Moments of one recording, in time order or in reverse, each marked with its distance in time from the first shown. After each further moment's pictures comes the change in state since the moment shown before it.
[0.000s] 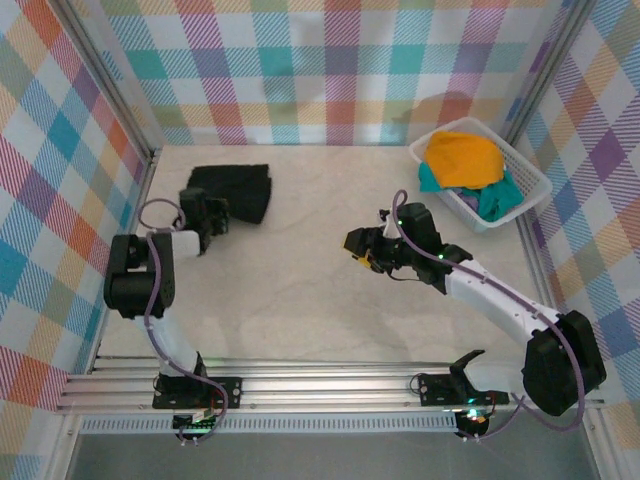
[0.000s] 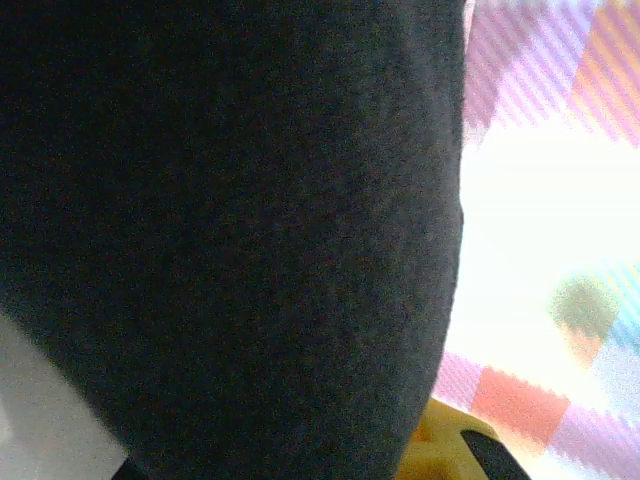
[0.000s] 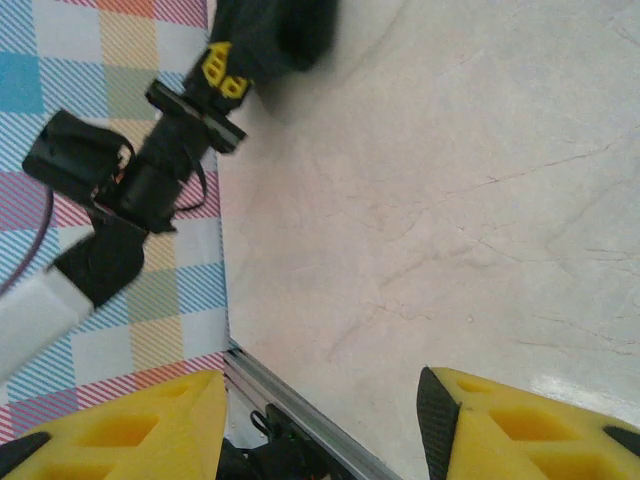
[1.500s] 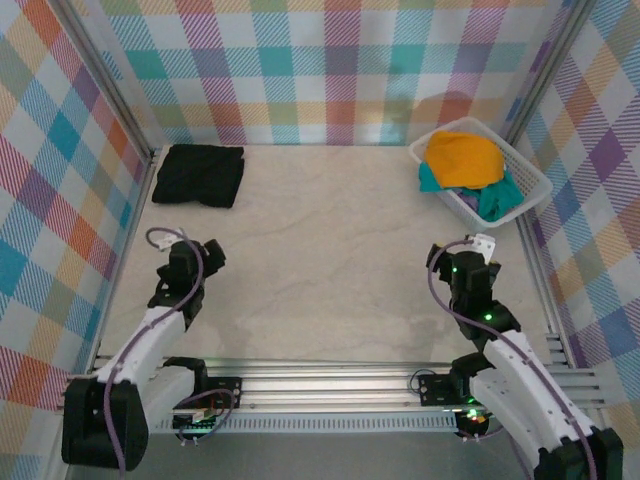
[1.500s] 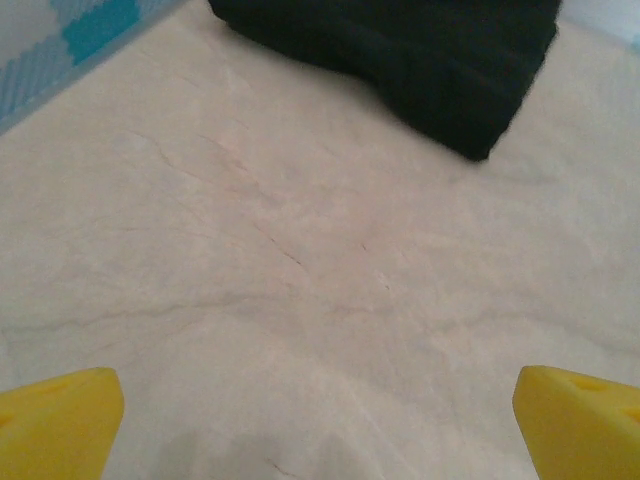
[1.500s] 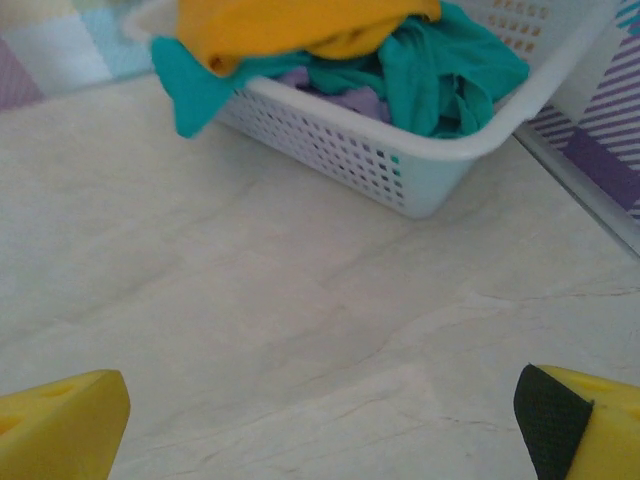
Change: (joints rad) left arm -0.171 -0.864 -0.539 -0.365 -0.537 1.097; right arm -0.253 -0.537 -0.451 0.010 0.999 -0.716
